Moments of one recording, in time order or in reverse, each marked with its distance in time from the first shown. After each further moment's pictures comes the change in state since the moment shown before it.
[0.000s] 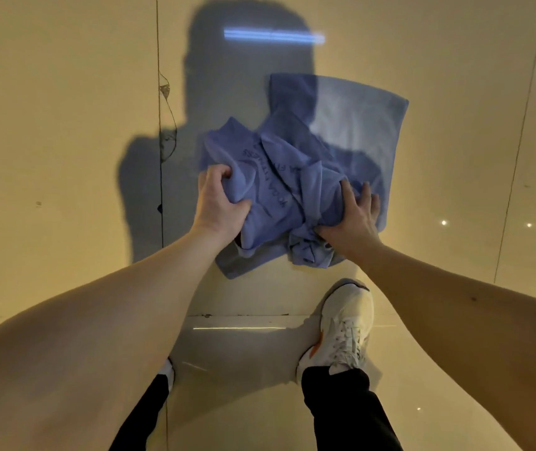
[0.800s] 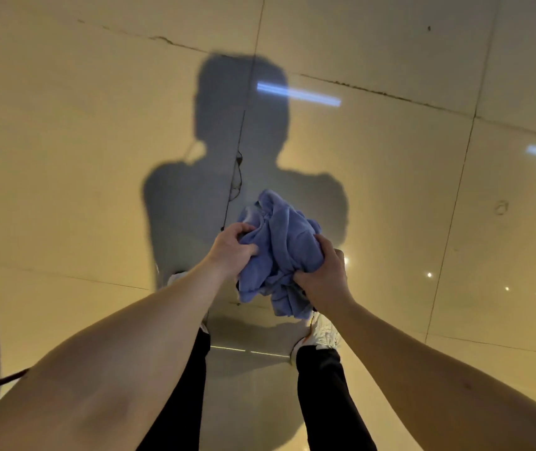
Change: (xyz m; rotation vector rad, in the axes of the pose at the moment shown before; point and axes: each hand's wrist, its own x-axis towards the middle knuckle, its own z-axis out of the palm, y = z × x) left_hand -0.137 0.116 -0.194 -0.259 -0.188 -0.294; right_hand -0.235 -0.167 -0.124 0.449 -0.043 -0.082
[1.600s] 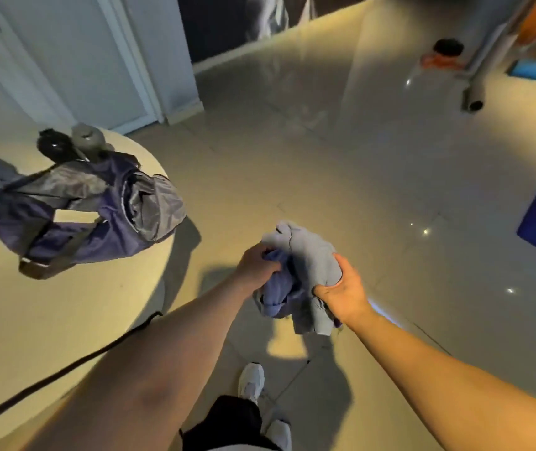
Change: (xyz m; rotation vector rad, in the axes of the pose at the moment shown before) left_hand -0.489 0.140 -0.365 -0.323 0.555 0.293; right_hand -0.344 -0.437 0.016 -0.182 -0.371 -0.719
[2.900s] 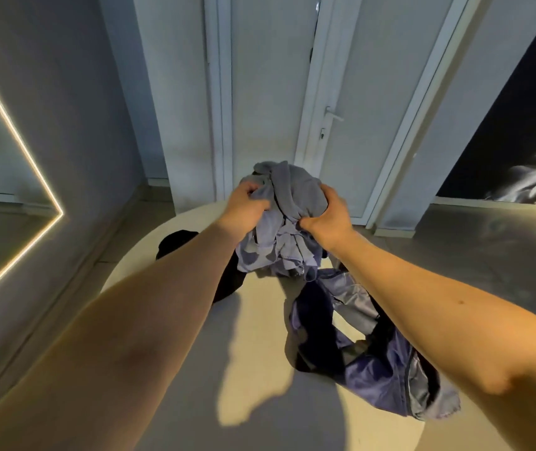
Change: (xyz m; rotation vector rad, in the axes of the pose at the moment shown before) left_hand -0.150 -0.134 -0.739 -0.373 1.017 0.138; right_hand -0.022 -0.588 0.624 -0.150 -0.502 -0.836
